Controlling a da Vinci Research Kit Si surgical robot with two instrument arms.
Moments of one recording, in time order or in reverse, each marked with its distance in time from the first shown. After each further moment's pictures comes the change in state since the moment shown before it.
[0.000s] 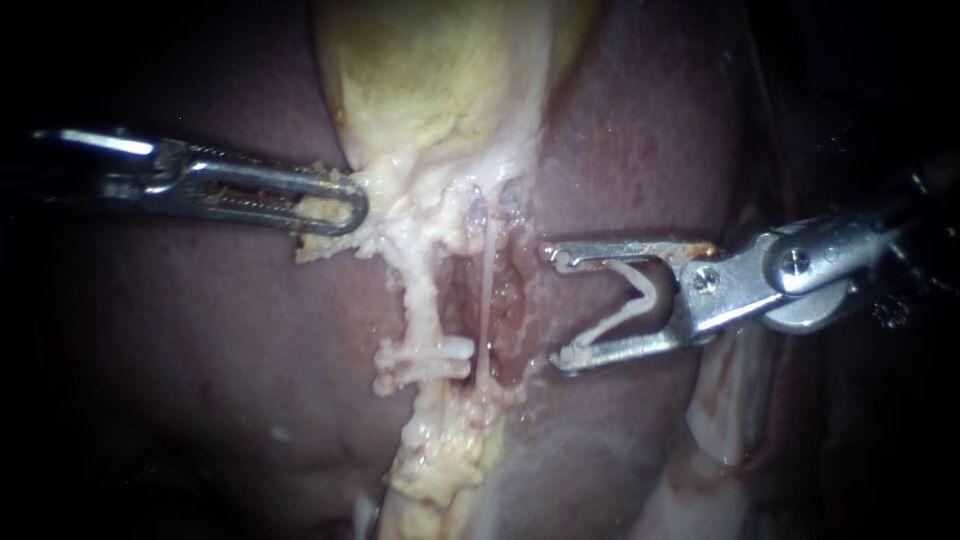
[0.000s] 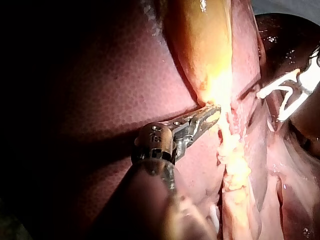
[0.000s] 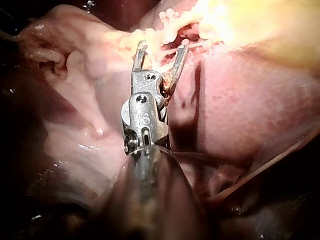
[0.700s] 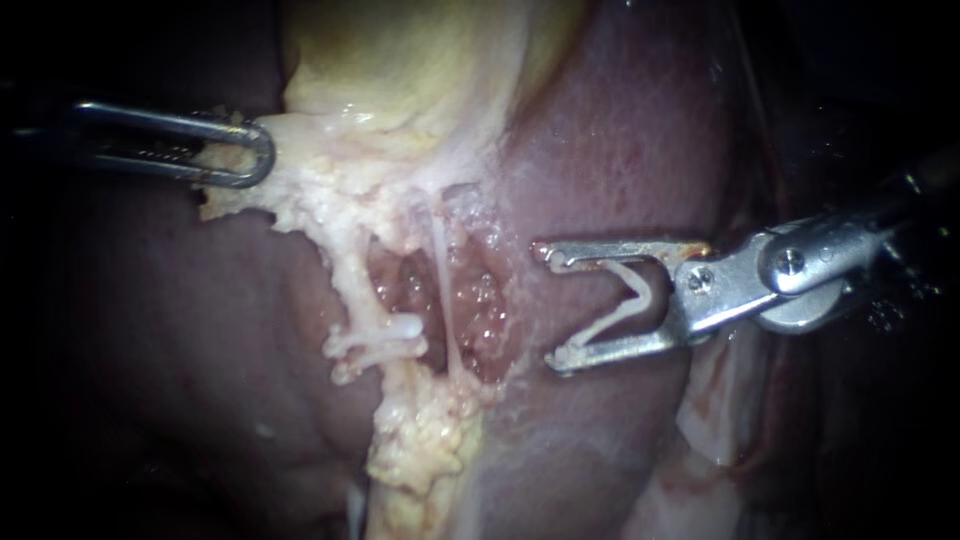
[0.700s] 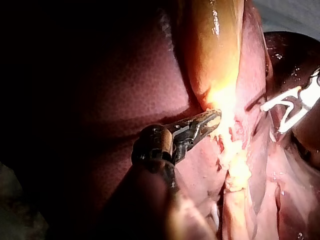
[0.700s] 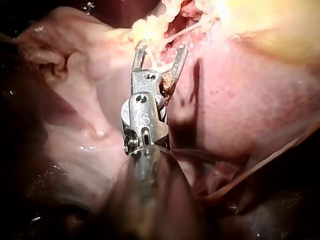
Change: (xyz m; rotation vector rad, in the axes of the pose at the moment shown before) right arm 0.000 0.000 0.001 0.020 0.009 0.001; left arm 0.004 0.003 -0.009 -0.020 0.052 -0.044
